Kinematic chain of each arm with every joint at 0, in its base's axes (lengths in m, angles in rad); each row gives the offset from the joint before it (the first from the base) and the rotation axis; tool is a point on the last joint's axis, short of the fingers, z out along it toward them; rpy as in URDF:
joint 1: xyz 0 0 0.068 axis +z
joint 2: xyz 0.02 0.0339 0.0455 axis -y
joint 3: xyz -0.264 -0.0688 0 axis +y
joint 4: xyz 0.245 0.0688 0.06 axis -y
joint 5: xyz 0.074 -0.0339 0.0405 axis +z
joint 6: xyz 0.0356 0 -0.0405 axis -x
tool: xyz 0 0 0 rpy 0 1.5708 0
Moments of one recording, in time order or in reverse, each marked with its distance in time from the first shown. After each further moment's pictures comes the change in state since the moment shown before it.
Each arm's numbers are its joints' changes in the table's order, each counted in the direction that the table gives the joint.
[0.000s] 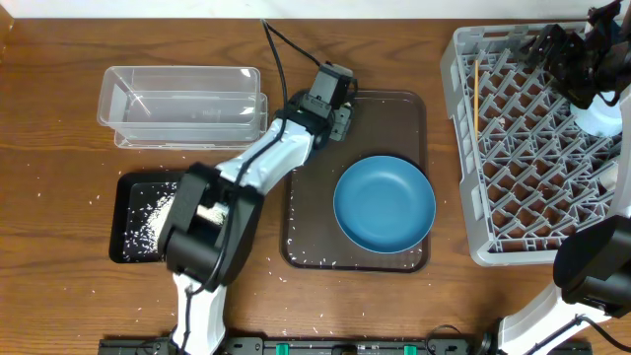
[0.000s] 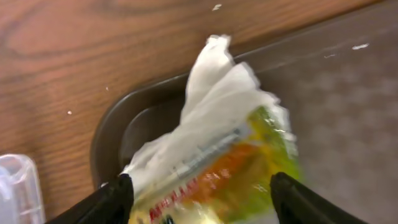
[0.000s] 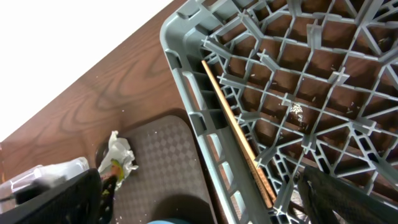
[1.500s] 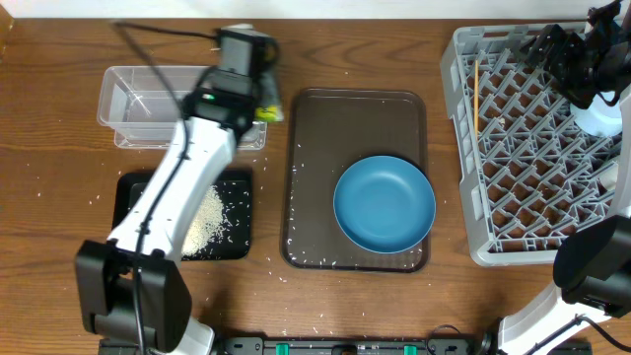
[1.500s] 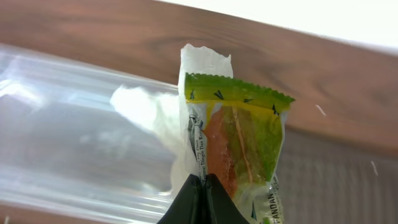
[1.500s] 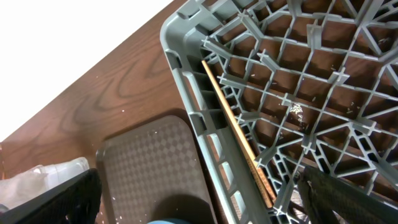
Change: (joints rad) left arm 0.253 0.395 -0.001 -0.310 0.053 0.403; right arm 0.000 0.000 0.000 0.000 0.000 0.000
